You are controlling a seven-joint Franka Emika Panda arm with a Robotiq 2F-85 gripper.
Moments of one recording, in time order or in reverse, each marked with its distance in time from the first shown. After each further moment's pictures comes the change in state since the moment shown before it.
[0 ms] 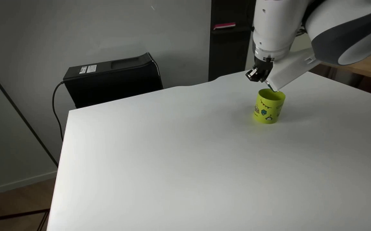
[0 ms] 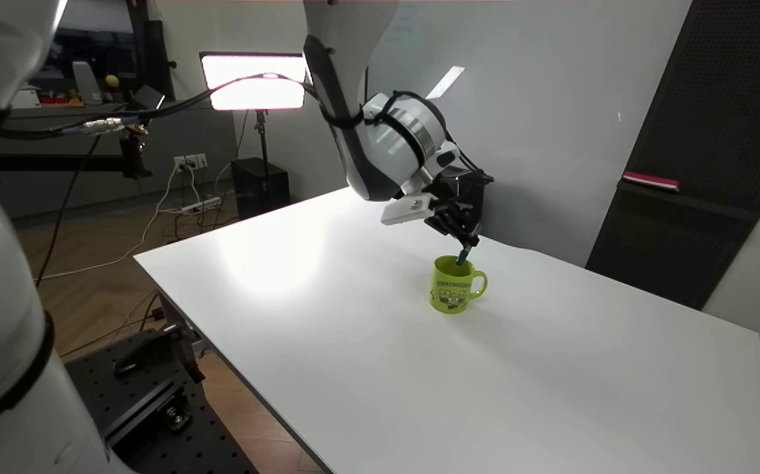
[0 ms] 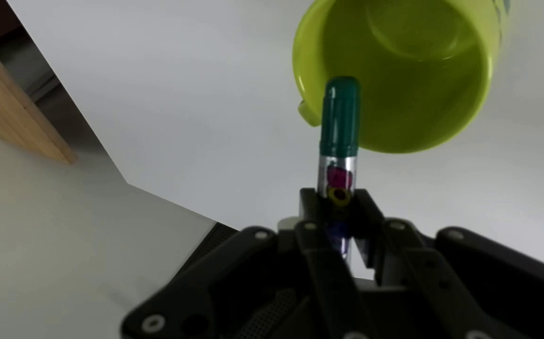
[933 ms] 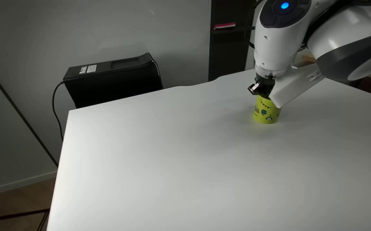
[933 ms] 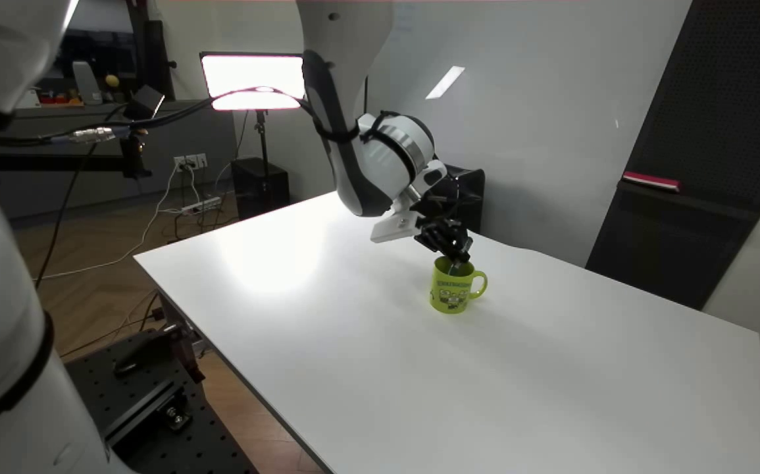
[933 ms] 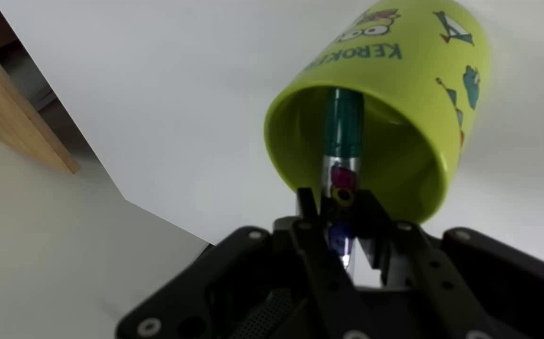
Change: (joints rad) arm -0.013 0.025 0.039 -0.042 -0.095 -0.039 0.097
